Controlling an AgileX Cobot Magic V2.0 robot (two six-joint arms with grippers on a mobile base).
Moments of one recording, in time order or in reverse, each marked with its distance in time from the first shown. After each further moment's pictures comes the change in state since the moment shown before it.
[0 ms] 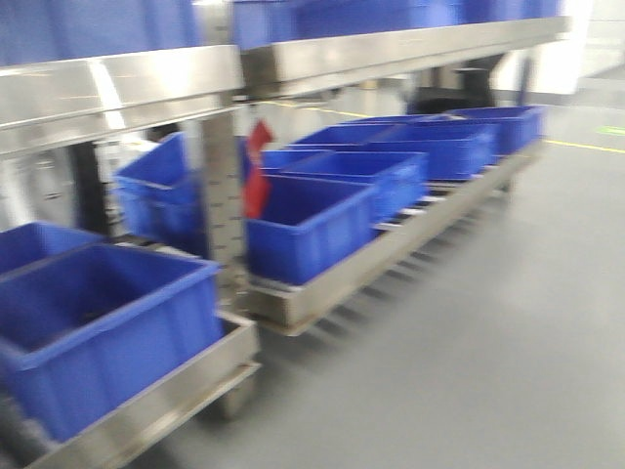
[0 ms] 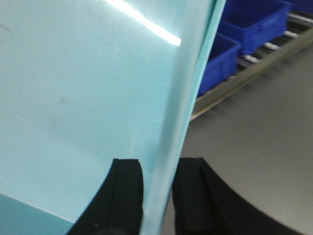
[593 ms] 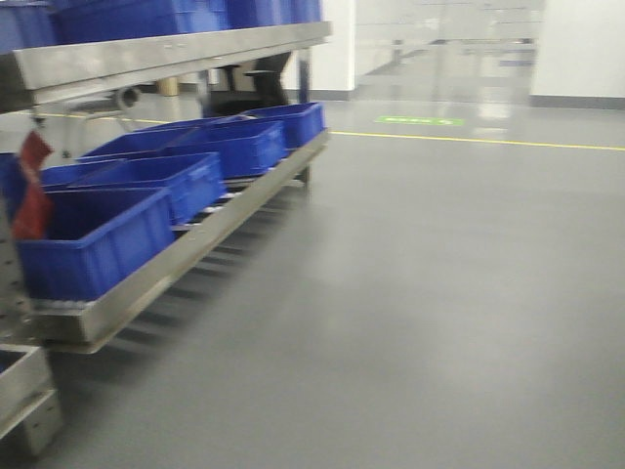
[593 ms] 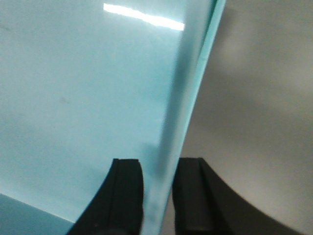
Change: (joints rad) left arm 0.000 0.000 0.000 -0.002 0.002 0.000; right arm 0.000 0.000 0.000 0.000 0.004 0.000
